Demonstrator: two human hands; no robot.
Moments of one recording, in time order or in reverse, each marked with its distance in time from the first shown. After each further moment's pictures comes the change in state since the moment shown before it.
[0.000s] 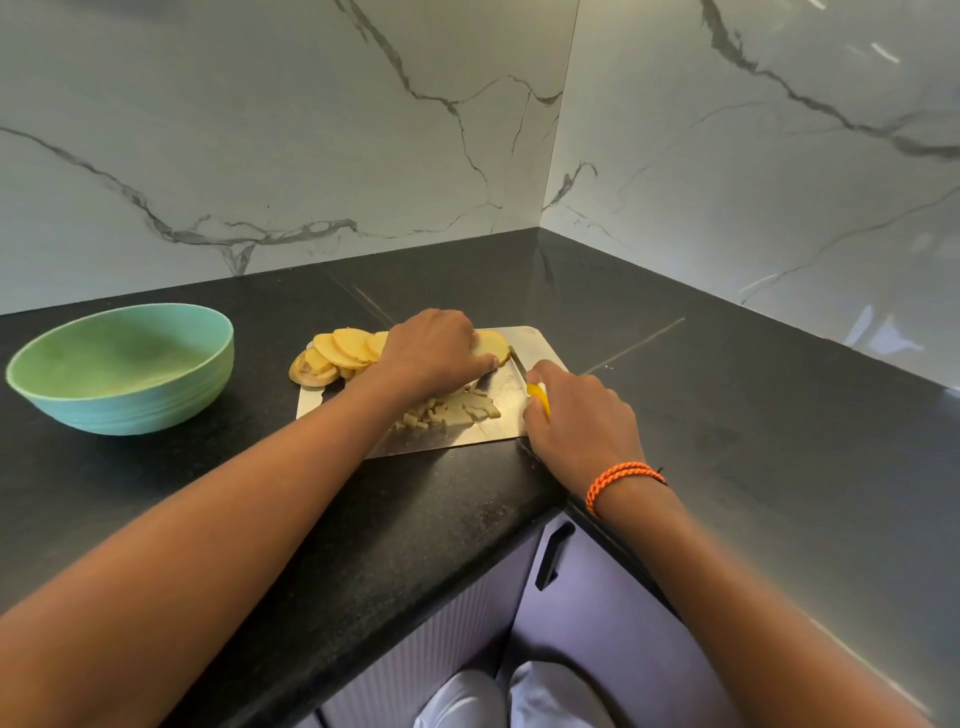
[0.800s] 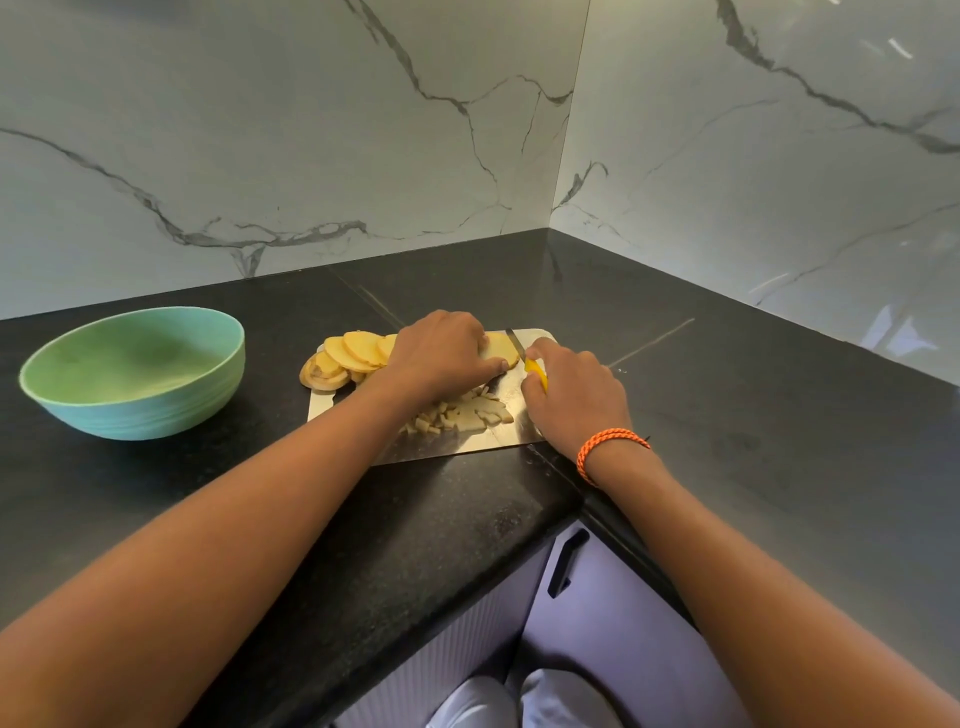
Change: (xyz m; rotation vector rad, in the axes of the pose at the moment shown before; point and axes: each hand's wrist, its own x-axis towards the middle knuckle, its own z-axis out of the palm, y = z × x) left_hand 0.000 -0.002 -0.002 -0.020 0.007 0.020; right_hand 0.041 -0.004 0.018 0.052 0.069 0.000
